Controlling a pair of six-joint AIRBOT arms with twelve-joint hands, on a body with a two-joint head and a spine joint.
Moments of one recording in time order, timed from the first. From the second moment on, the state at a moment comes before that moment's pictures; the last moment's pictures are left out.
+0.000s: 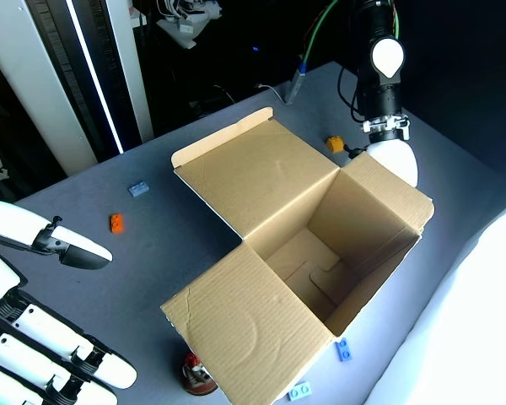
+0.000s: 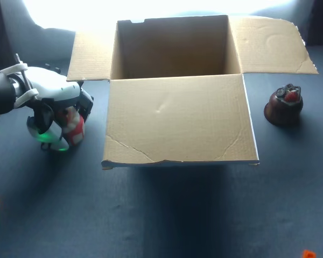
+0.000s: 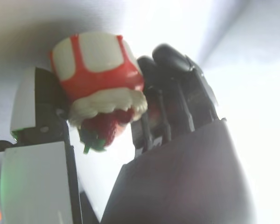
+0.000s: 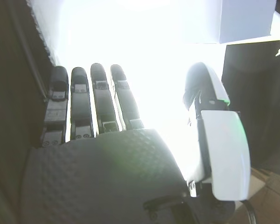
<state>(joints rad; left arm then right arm) 0.43 -1.17 1.52 1.63 -0.07 -0.66 -0.44 -0.57 0.82 0.55 0.51 -1.10</state>
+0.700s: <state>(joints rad) 0.34 -1.06 1.49 1.63 -0.07 -0.68 -0.44 -0.57 0.82 0.55 0.51 -1.10</state>
